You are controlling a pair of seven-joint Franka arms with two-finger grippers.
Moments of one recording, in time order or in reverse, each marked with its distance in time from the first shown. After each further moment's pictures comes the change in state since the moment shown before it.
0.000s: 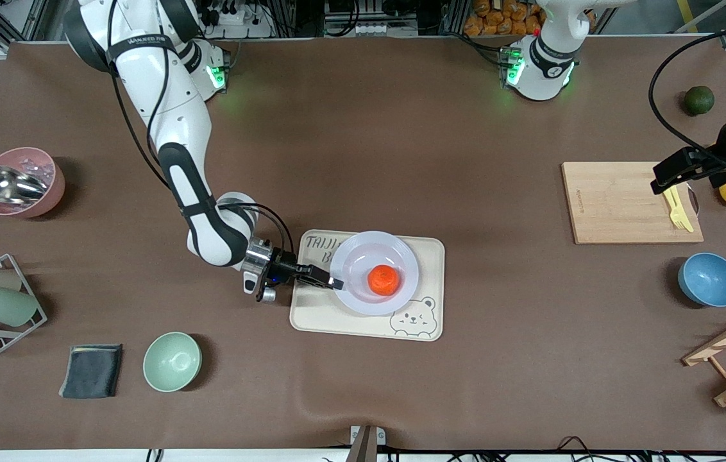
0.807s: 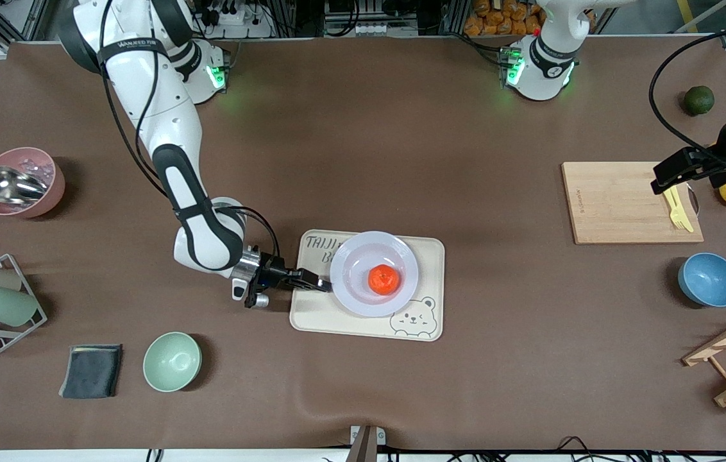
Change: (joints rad) left arm 0.000 0.000 0.000 0.000 0.000 0.000 0.000; right arm -0.045 -0.003 -0.008 0.023 -0.284 0.016 0.169
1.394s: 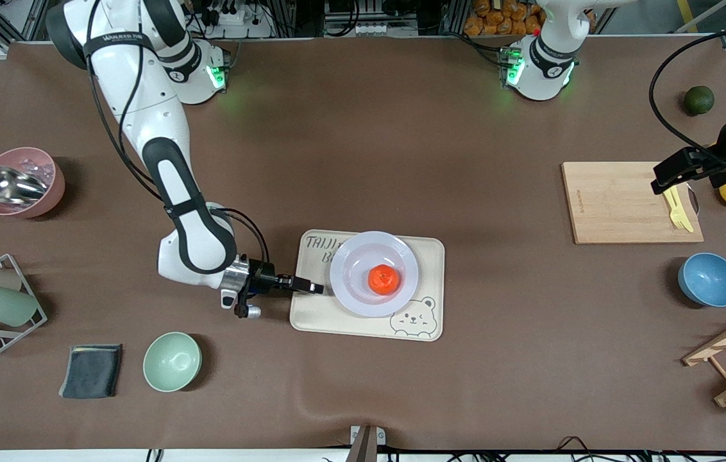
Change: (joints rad) left arm 0.000 0.000 0.000 0.000 0.000 0.000 0.000; right arm -0.050 -0.028 -0.010 0.058 -0.241 -0.092 0.262
